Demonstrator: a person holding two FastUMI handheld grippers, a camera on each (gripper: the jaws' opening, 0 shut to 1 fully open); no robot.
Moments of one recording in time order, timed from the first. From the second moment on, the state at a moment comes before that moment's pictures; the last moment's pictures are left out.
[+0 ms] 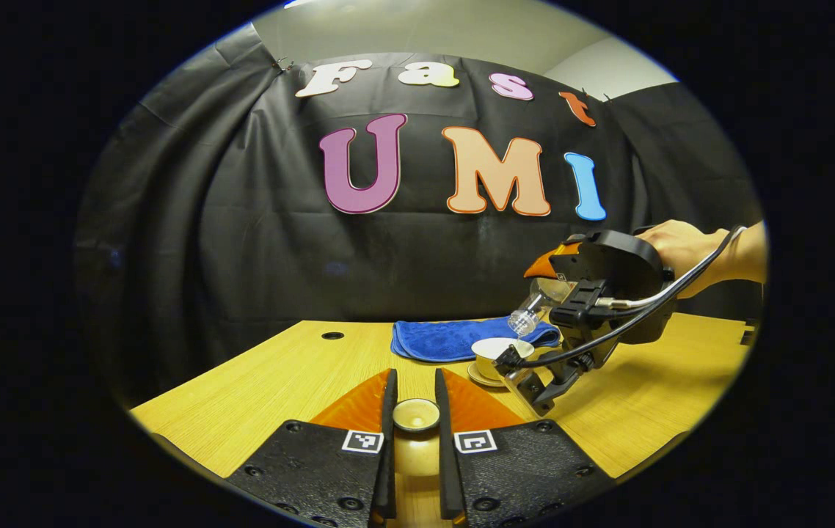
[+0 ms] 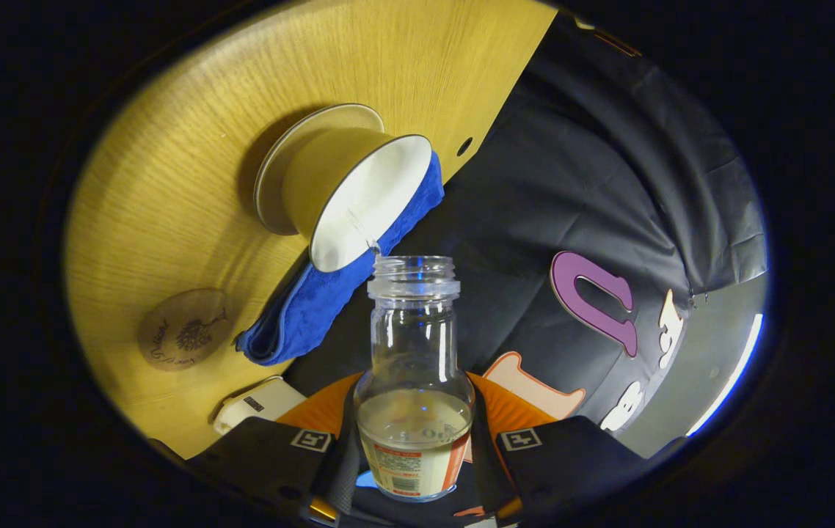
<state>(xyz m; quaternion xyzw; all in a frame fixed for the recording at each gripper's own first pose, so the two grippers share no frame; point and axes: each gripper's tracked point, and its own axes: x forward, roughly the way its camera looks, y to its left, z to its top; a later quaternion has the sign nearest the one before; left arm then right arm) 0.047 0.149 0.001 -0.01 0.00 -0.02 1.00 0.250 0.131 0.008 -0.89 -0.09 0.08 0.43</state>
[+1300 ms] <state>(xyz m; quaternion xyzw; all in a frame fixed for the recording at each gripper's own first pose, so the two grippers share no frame) 0.047 0.152 0.000 0.00 0.00 -0.01 1.00 0.250 0.127 0.000 -0.81 -0.05 0.10 0.58</state>
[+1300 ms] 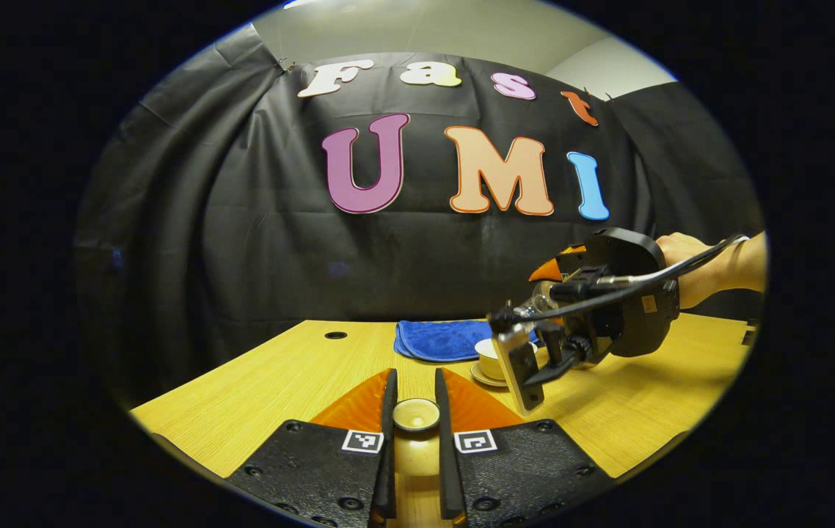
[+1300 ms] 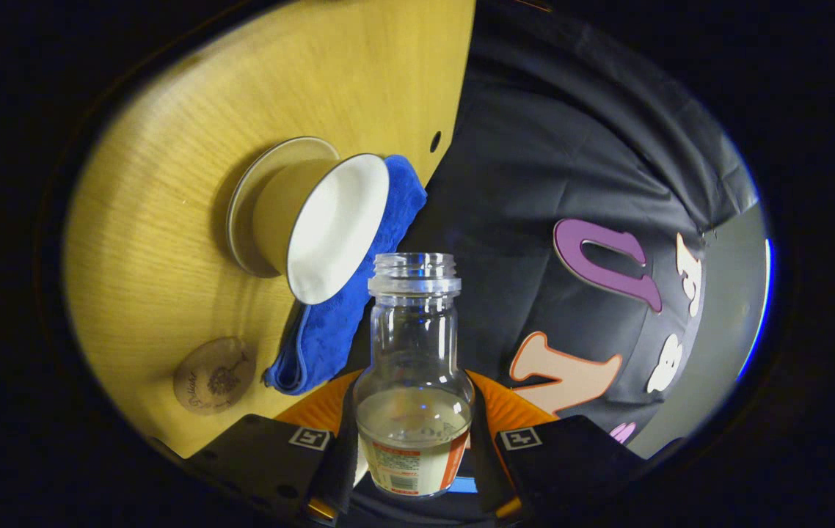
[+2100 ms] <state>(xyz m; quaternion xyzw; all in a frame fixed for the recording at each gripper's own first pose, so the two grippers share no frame) 0.047 0.152 0.001 0.00 0.00 -0.01 1.00 0.260 0.049 0.033 -0.13 0.05 0.08 0.99</state>
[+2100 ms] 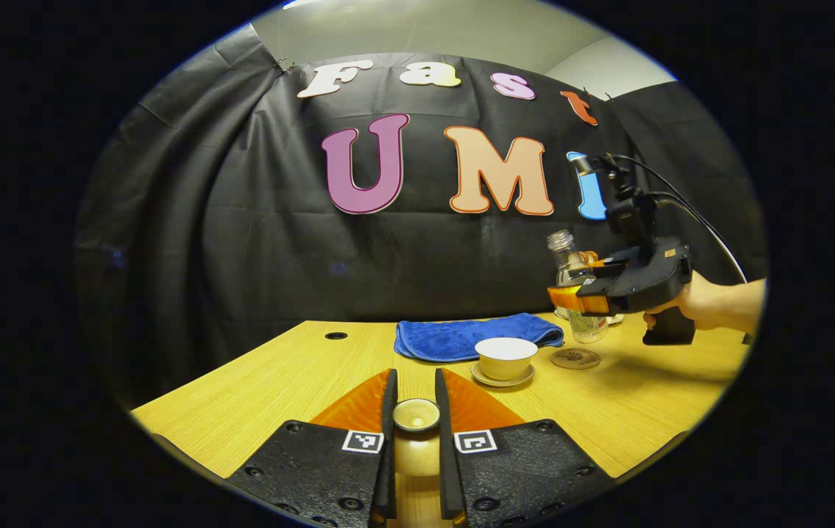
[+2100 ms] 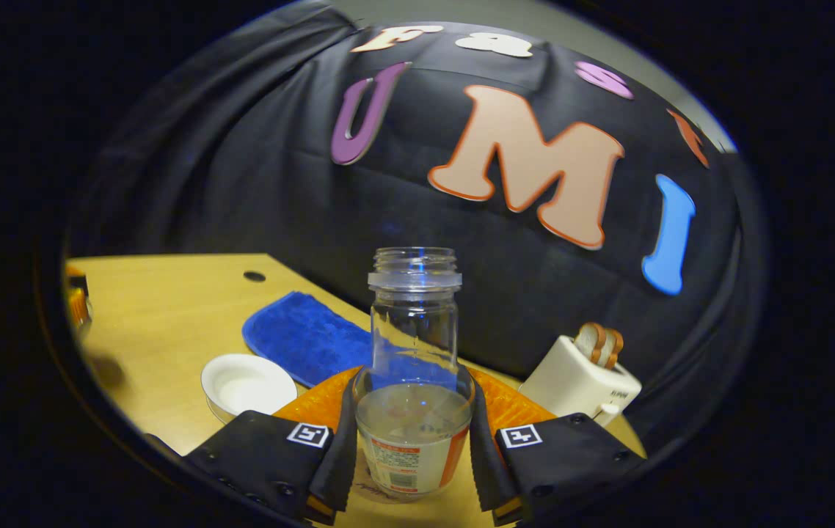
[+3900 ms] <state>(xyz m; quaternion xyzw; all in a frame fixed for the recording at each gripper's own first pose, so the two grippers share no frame) 0.047 0.150 0.000 0.00 0.00 -0.01 1.00 0.266 0.013 -0.008 0.00 0.01 0.00 1.00</state>
